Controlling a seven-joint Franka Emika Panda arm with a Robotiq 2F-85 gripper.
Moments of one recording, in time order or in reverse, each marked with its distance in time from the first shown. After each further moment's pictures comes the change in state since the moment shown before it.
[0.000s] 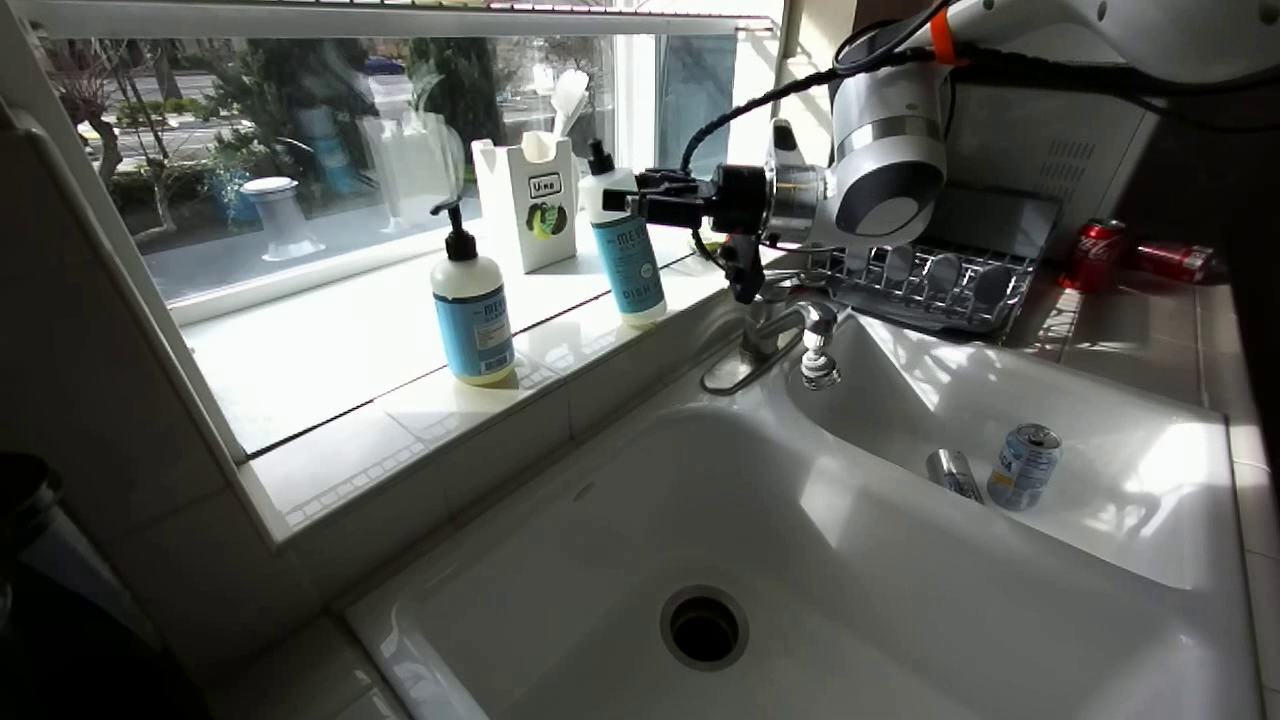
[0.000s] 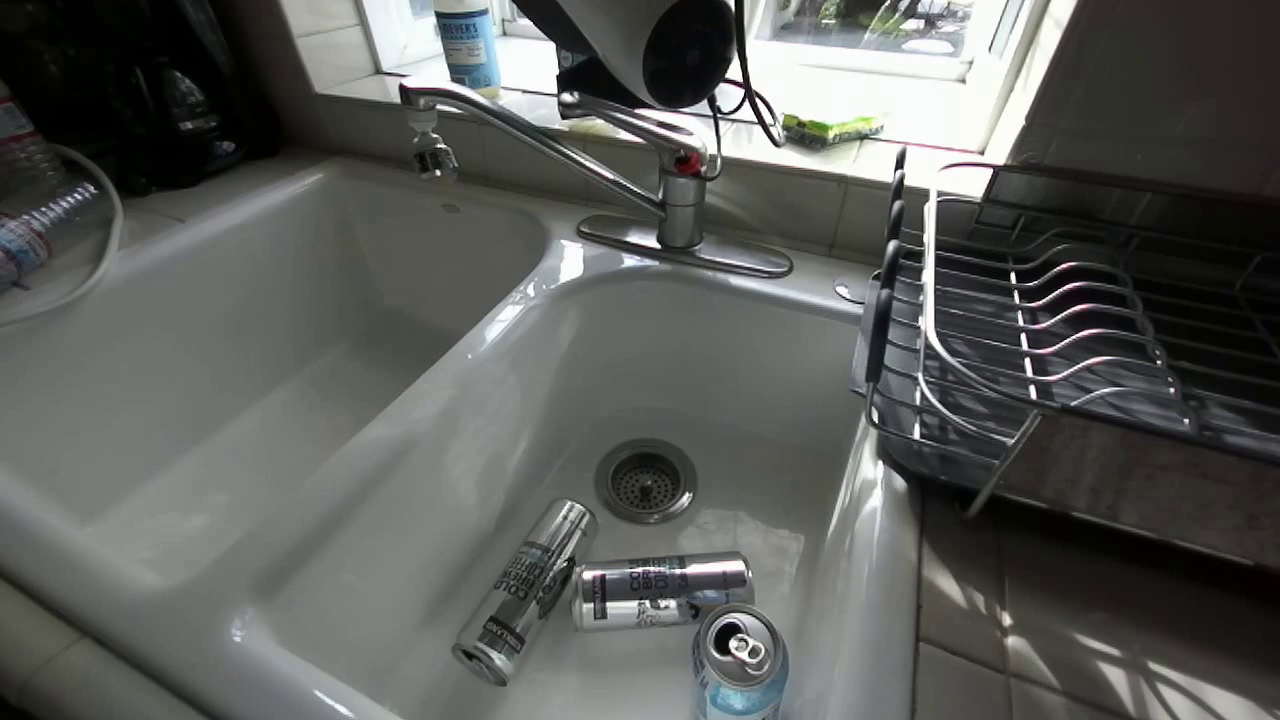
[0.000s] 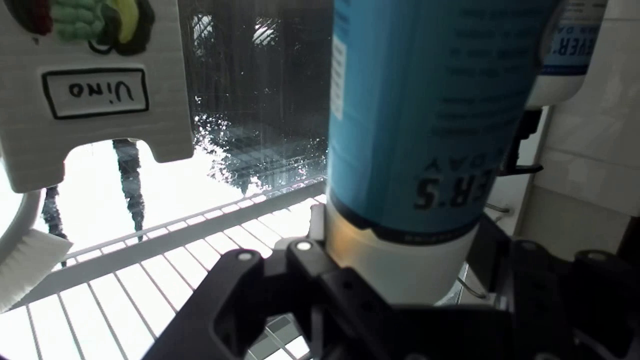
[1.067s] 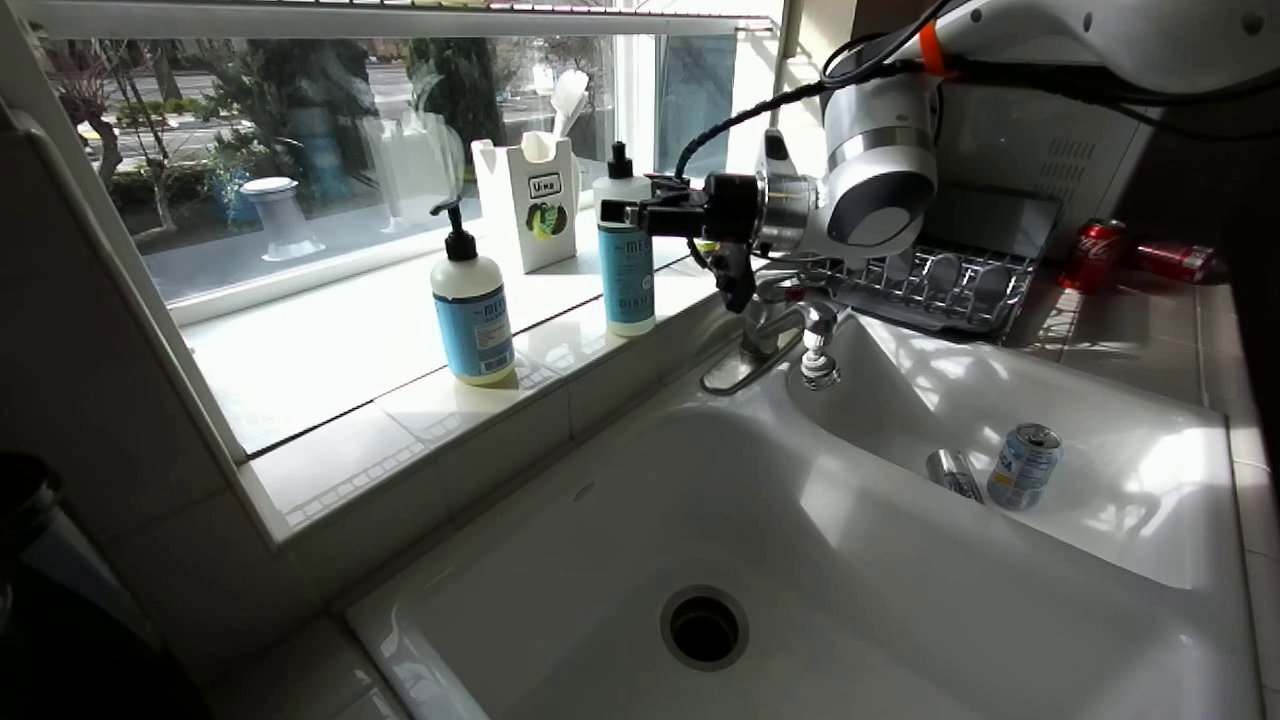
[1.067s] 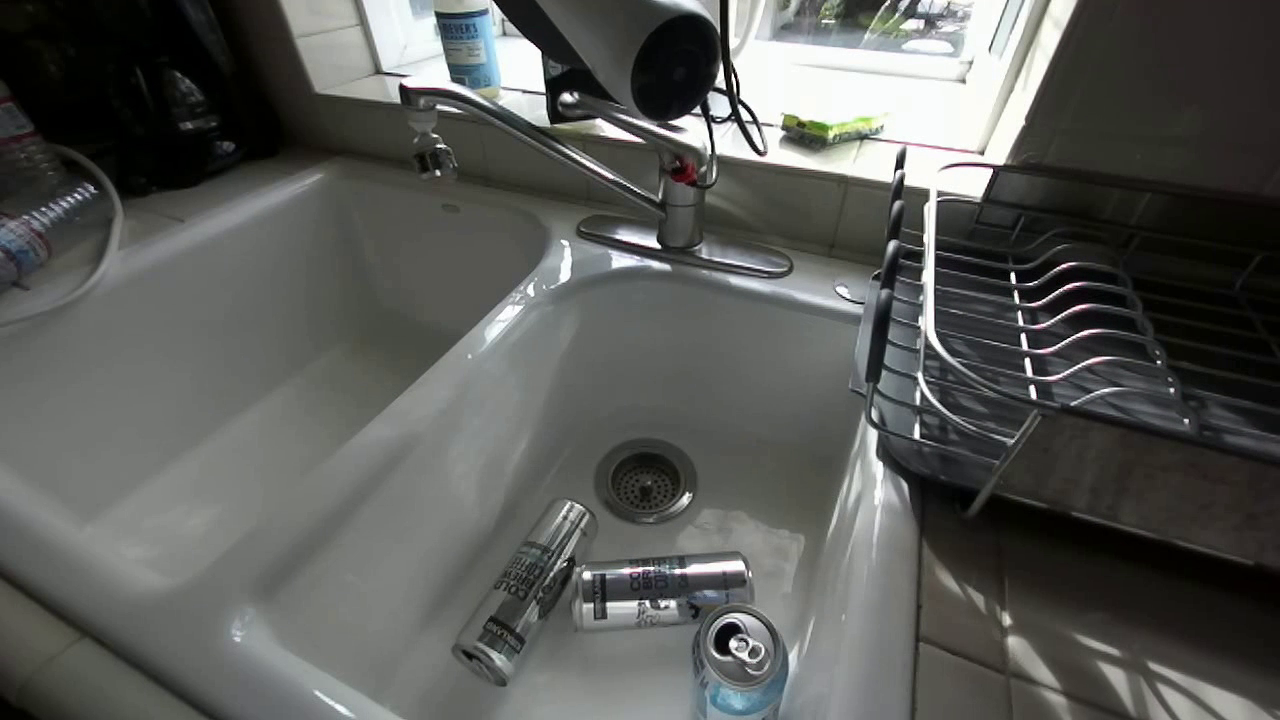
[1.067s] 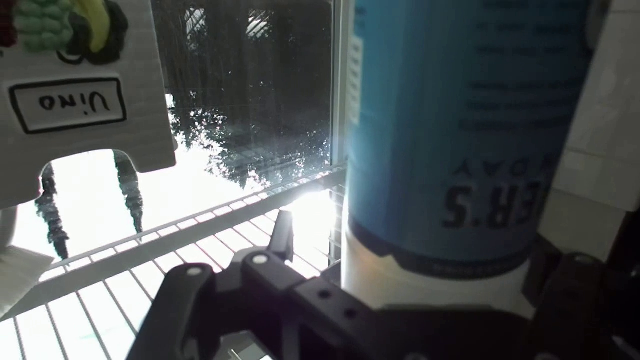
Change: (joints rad) arm 0.029 0.015 -0.016 0.000 0.027 -0.025 -0.002
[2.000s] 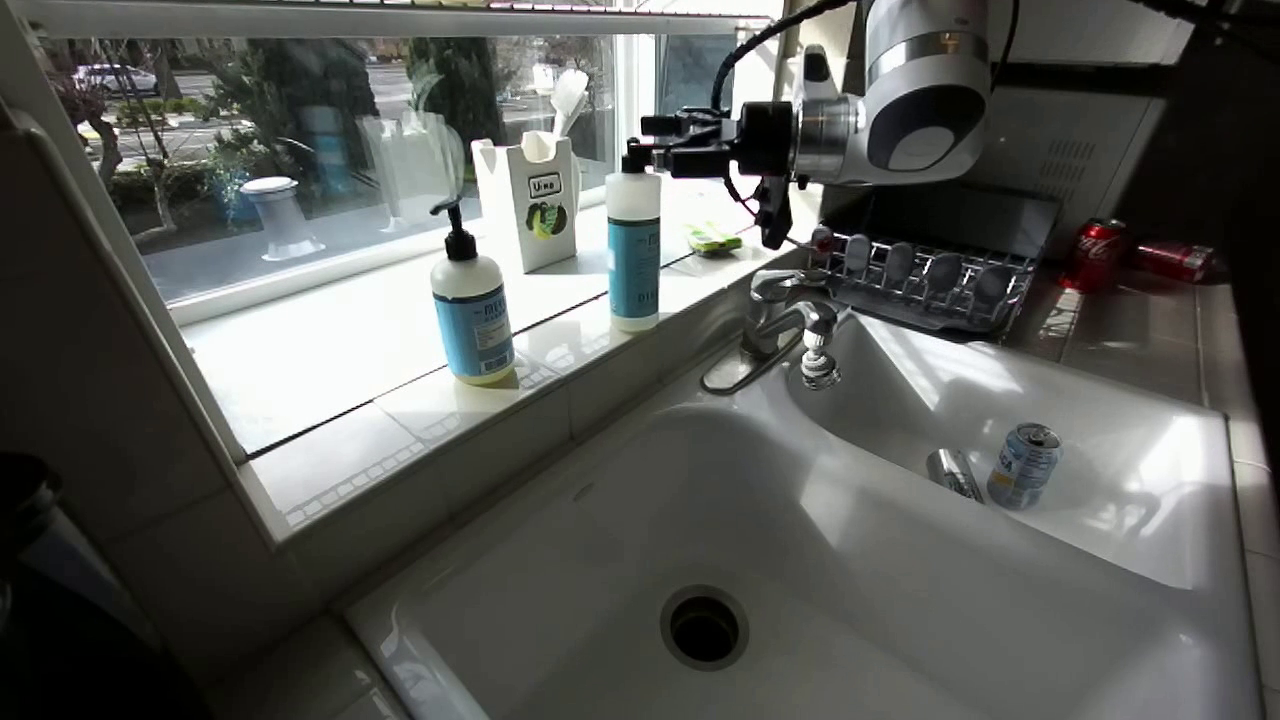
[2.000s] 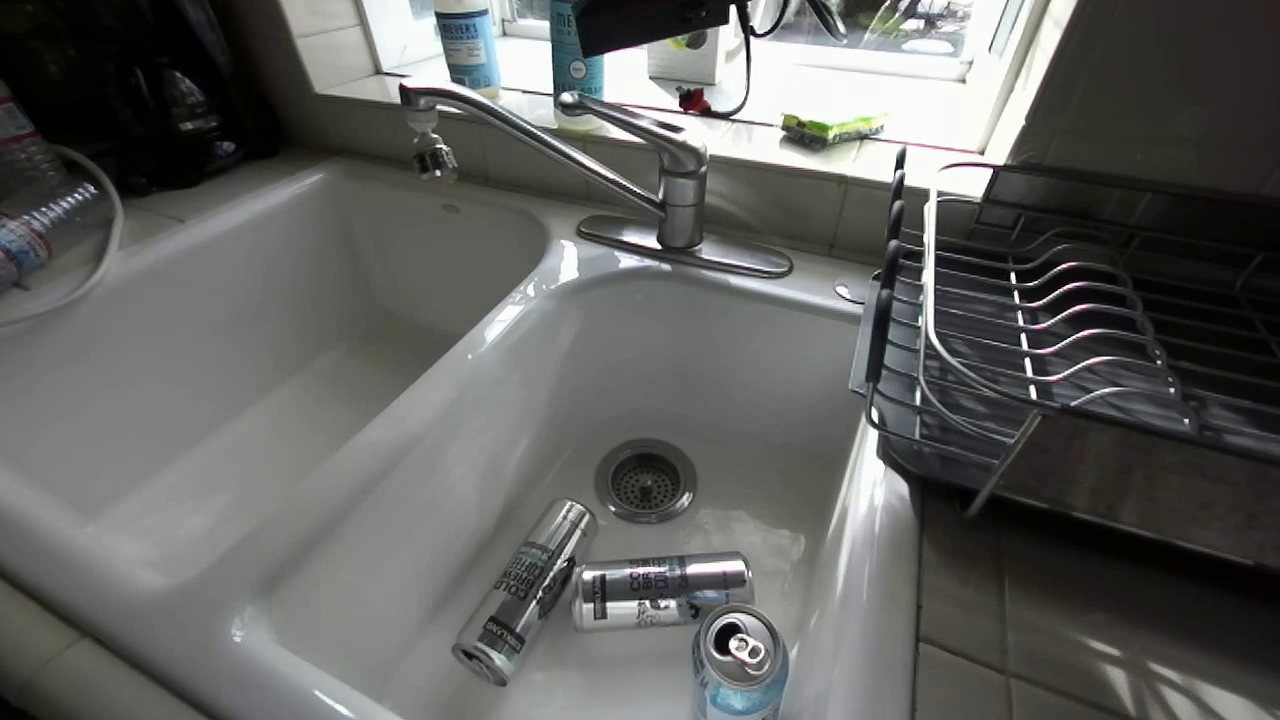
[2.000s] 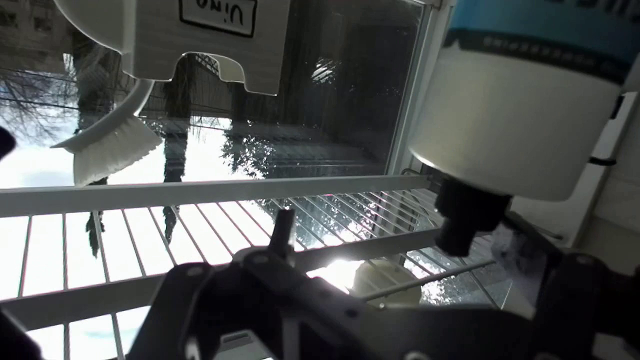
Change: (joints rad) arm 0.026 -0.146 -0.032 0.000 -0.056 0.275 -0.032
